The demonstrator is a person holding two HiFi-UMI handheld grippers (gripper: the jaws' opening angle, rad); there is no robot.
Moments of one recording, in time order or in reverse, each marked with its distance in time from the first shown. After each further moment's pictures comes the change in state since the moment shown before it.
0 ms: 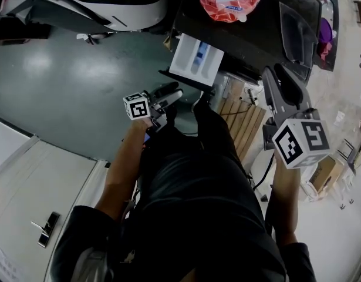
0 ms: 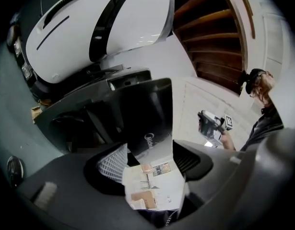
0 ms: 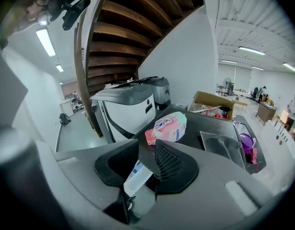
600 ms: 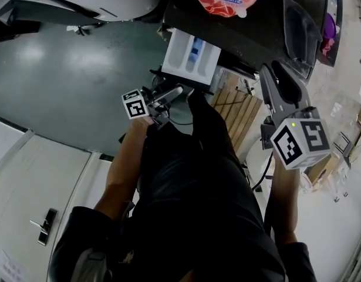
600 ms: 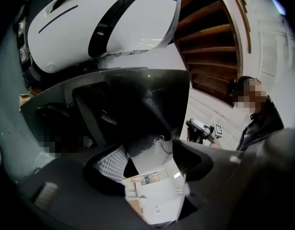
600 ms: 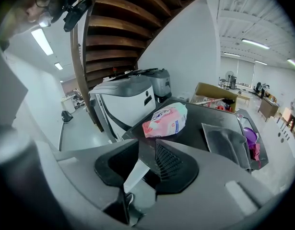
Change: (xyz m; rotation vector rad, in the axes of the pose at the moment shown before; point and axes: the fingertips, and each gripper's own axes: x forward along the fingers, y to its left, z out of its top) left arm 0.032 -0.011 0.003 -0.061 -0.105 -0.114; right arm 0.028 -0.019 -0.021 0.014 0.095 0.017
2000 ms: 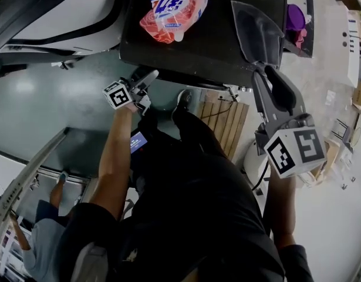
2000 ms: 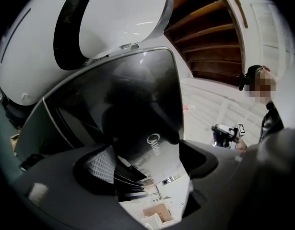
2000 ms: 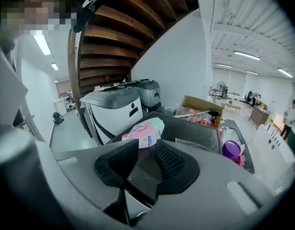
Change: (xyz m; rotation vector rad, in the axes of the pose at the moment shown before) left arm 0.112 0.044 0.096 0.213 0.005 0.097; right arm -0.058 -0.092 0.049 -0.023 -0.099 -0.090
